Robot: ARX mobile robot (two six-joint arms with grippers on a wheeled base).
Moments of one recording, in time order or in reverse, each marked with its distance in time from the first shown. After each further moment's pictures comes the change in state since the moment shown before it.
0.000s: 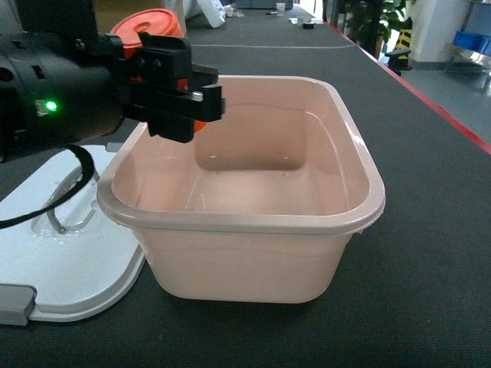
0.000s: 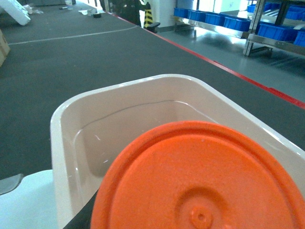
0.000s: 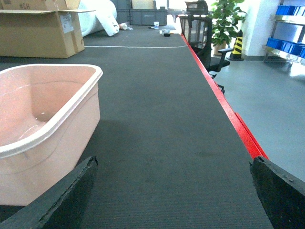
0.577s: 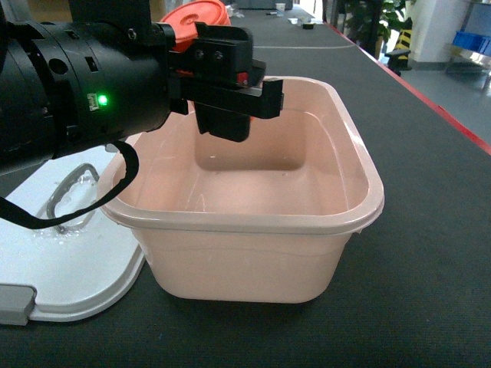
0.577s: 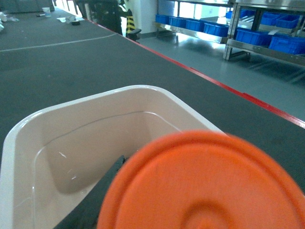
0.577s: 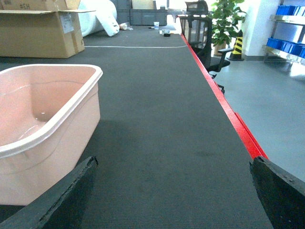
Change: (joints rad) left arm -0.064 0.024 0.031 0.013 -0.002 -0.015; right arm 0.000 0.000 0.000 0.000 0.000 0.000
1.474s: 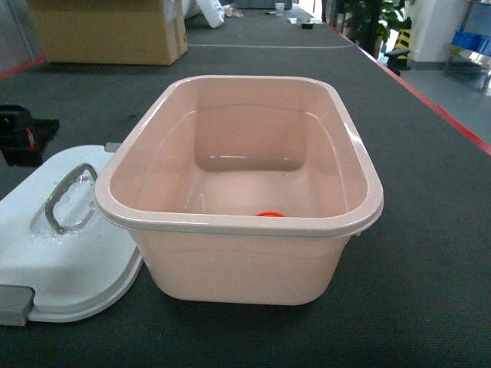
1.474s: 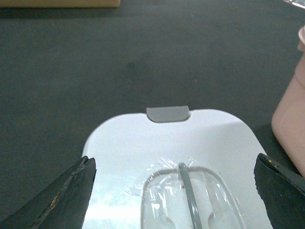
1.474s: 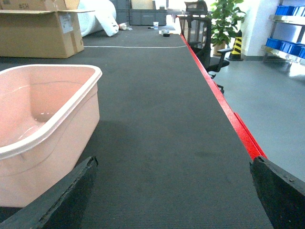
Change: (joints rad) left arm 0.614 0.306 0.116 0.043 0.192 0.047; right arm 0.000 0.000 0.000 0.000 0.000 0.000
